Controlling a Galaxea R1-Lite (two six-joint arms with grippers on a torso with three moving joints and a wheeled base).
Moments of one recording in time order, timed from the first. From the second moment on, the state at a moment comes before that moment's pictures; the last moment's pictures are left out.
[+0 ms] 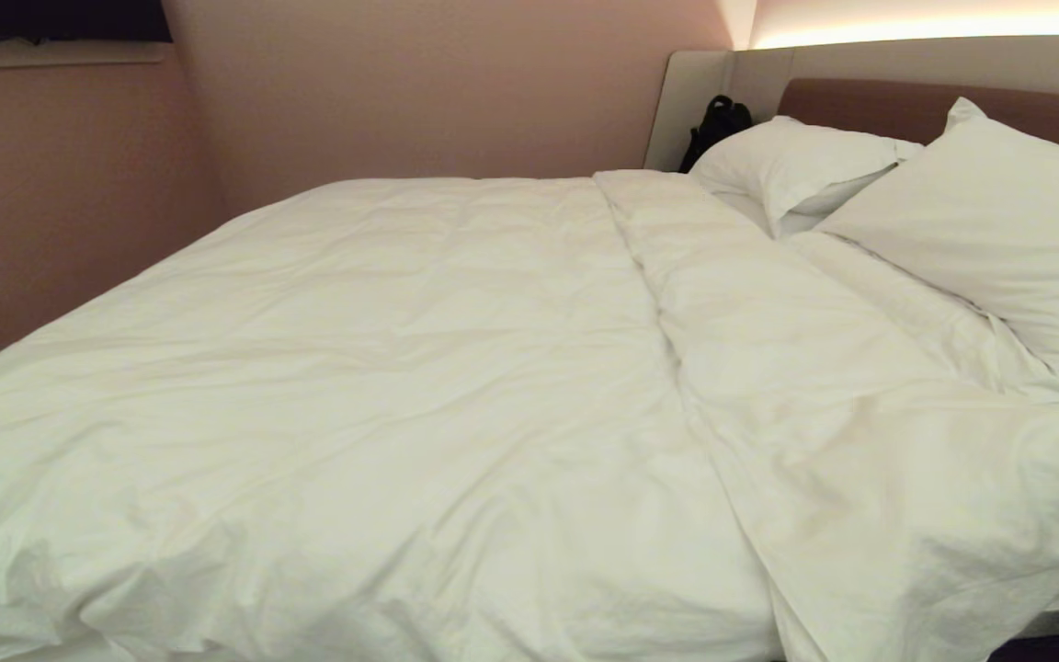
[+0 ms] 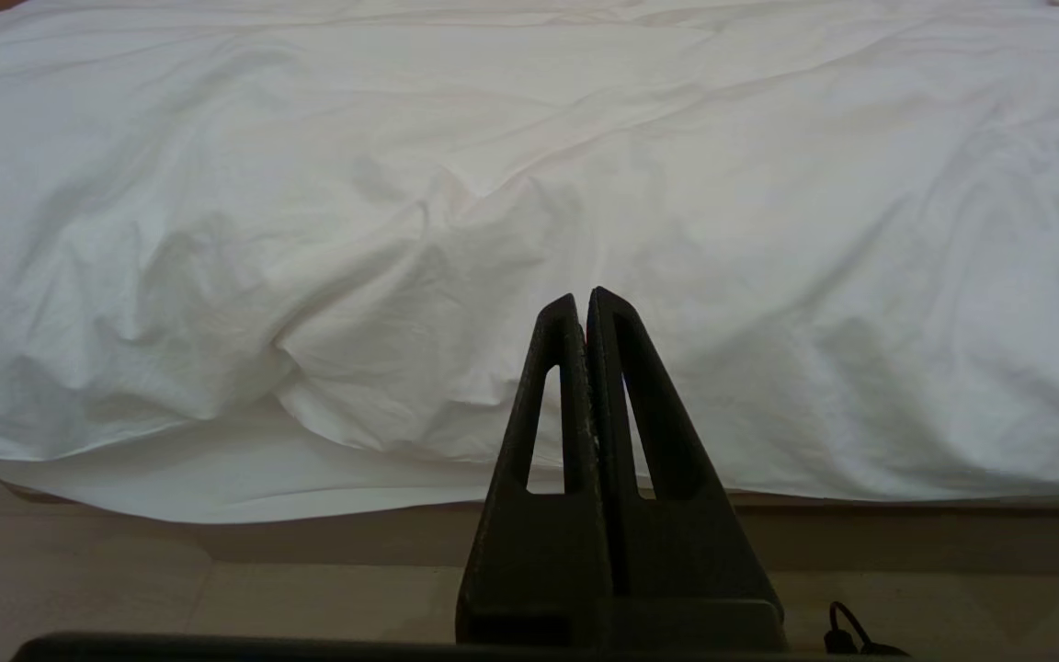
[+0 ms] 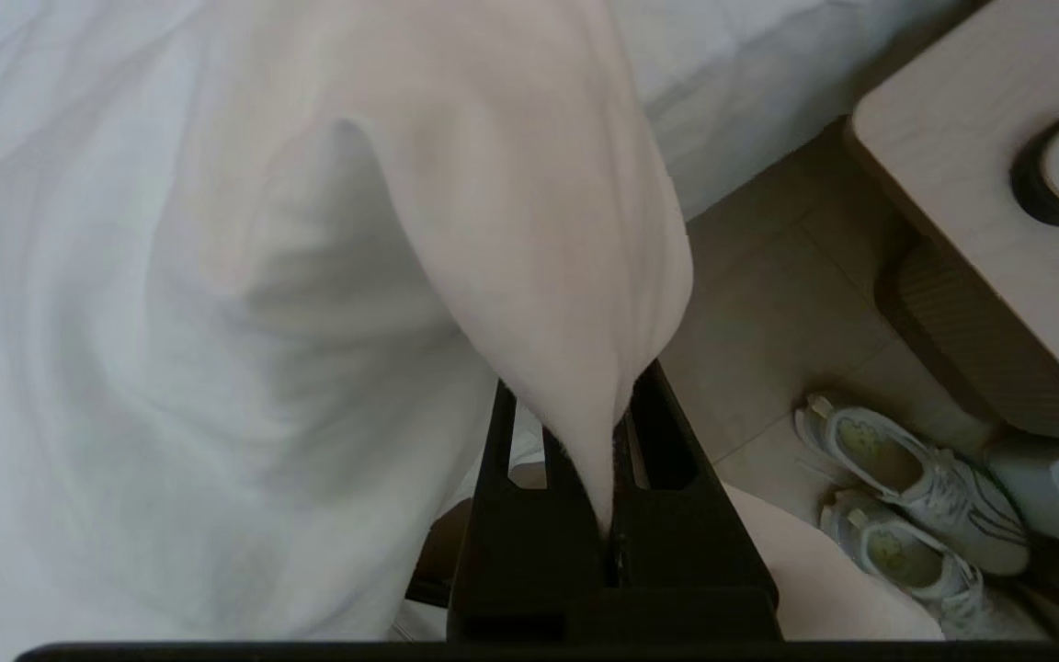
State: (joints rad) left arm 0.00 0.00 0.00 0.01 0.01 -0.02; right arm -0.65 1.28 -0.79 0.21 0.20 0.14
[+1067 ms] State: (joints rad) left arm 0.00 0.00 0.00 0.01 0.01 -0.02; right arm -0.87 1.40 -0.74 0.17 0.19 0.09
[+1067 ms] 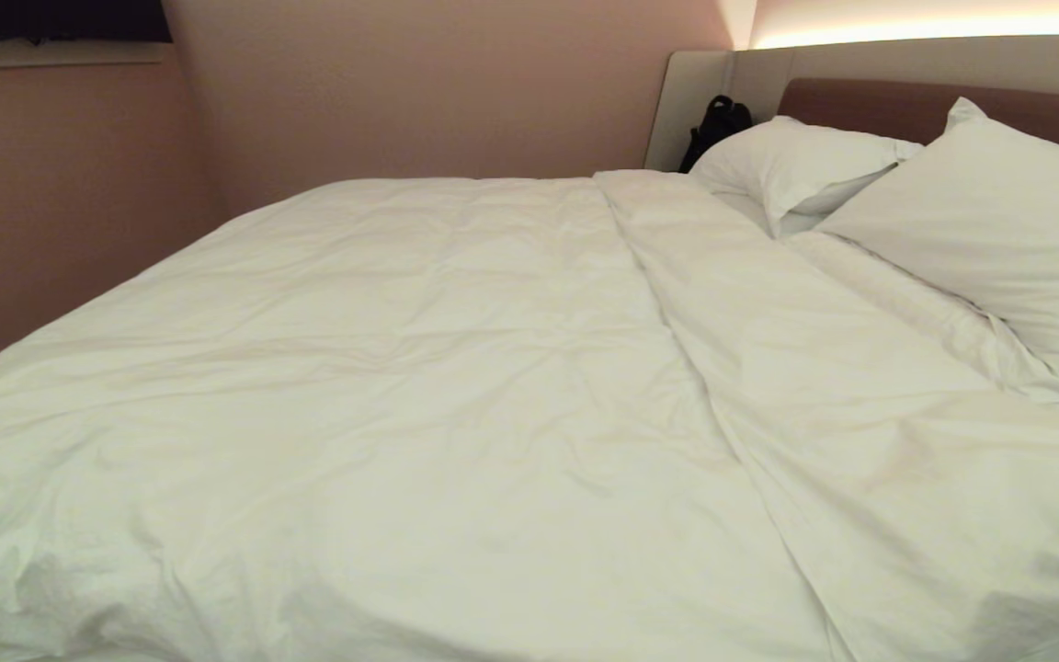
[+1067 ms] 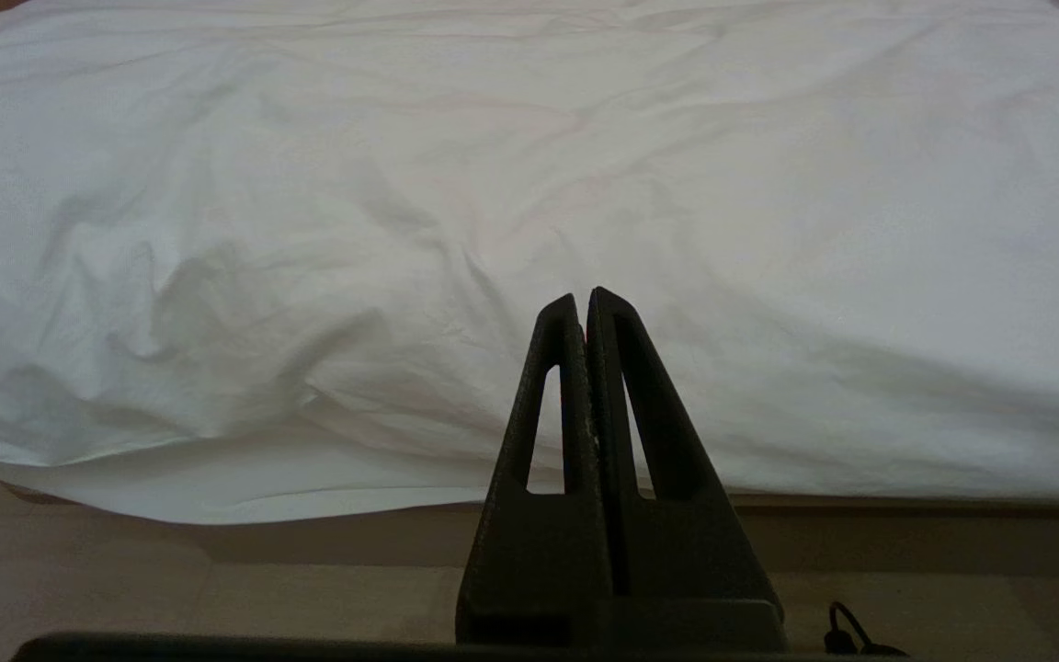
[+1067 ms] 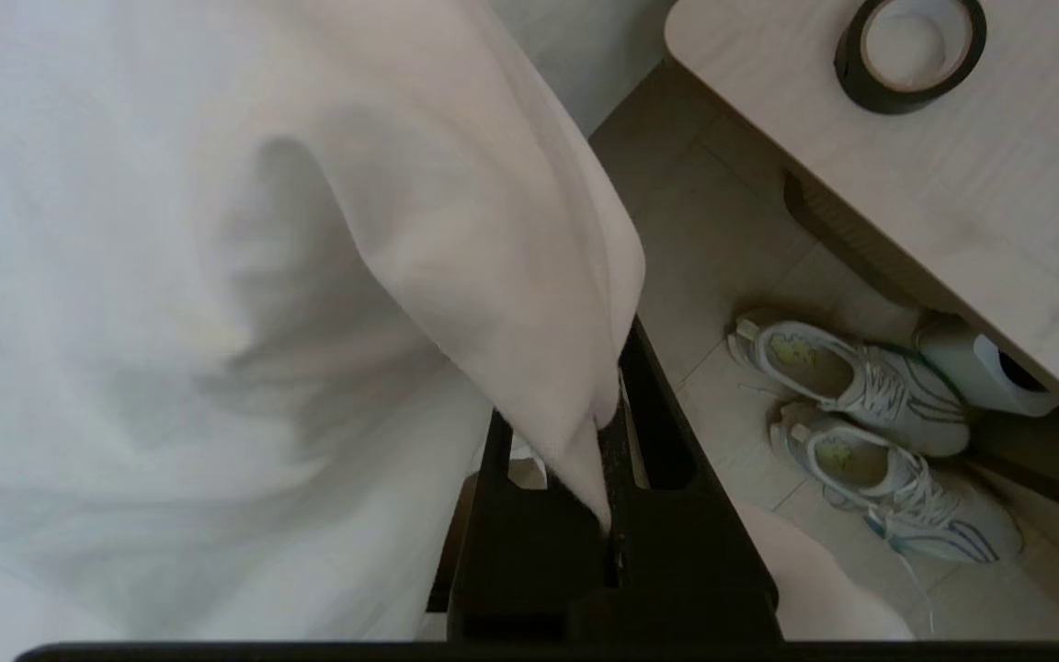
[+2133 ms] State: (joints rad) left arm 0.00 0.00 0.00 0.01 0.01 -0.02; right arm -1.00 1.58 -0.77 0.02 0.19 0.02
